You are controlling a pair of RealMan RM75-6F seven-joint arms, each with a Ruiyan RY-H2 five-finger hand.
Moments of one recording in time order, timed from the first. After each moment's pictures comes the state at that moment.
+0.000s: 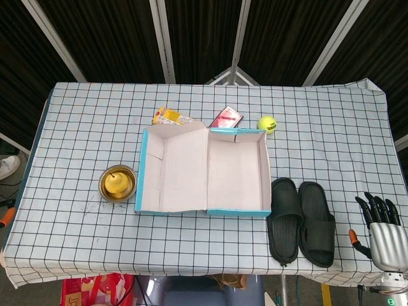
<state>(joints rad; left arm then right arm) -0.06 -1.06 -0.09 -1.54 1.44 1.51 -0.14 -0.01 -1.15 0.05 -1.64 -1.48 1.54 -0.15</state>
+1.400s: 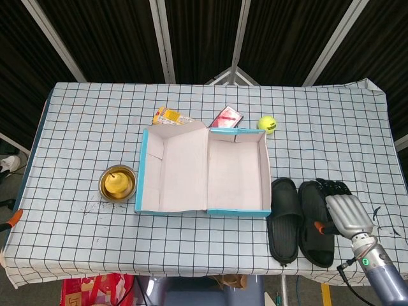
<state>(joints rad) -0.08 -1.04 -0.07 -1.54 1.45 1.45 -0.20 0.37 -0.81 0.14 -2.12 -1.03 0.97 -0.37</state>
